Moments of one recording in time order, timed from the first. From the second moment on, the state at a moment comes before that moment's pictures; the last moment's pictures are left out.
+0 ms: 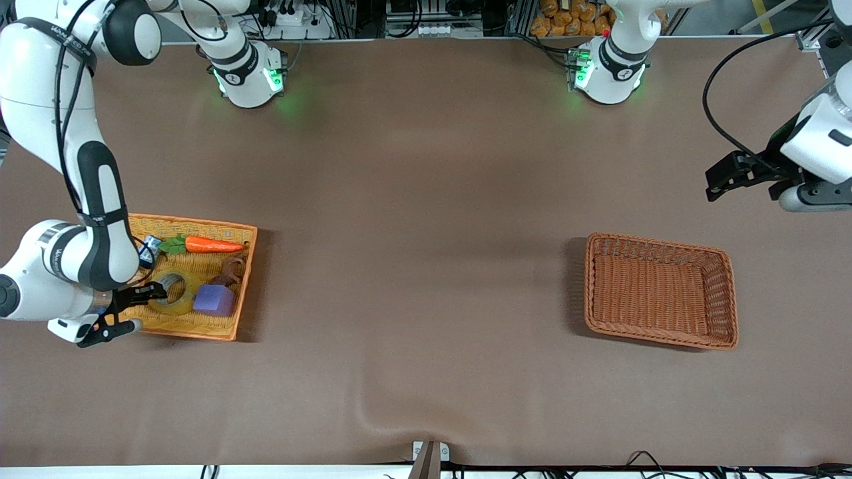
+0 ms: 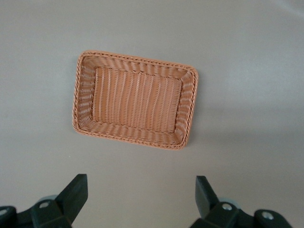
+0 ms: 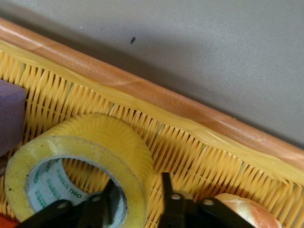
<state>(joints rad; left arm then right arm) 0.04 0.08 -0.17 -1.51 0.04 1.61 -0.13 -0.05 0.77 -0.21 -1.50 0.15 2.05 -0.62</state>
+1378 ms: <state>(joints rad) -0.04 0.24 -0.18 -1.52 0.04 1.74 -0.27 0.49 0.68 -0.02 -1.30 0.25 2.02 -0.62</state>
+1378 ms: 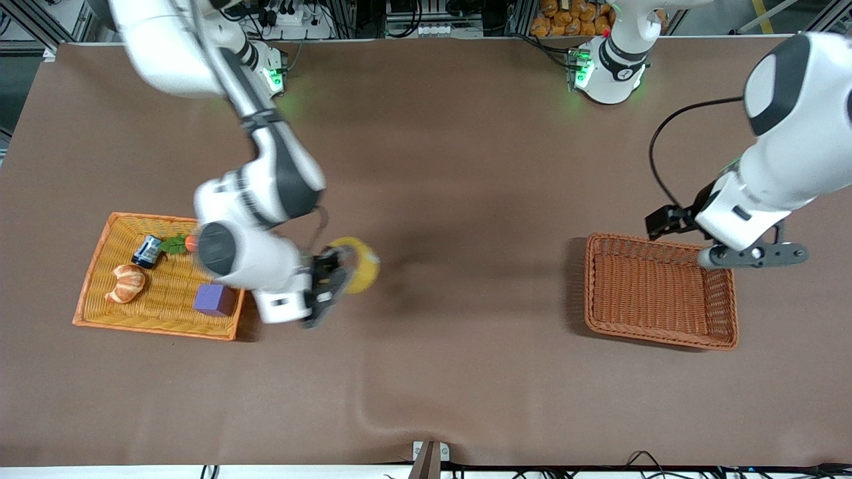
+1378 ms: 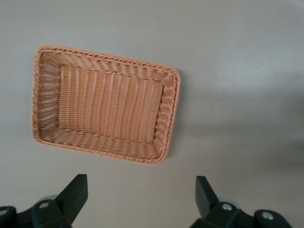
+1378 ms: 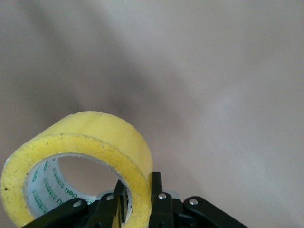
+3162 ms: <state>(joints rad) -0.53 0.90 -0.12 -1.38 0.04 2.50 -1.01 0.13 0.19 -0.16 -1.47 0.03 1.62 -0.38</state>
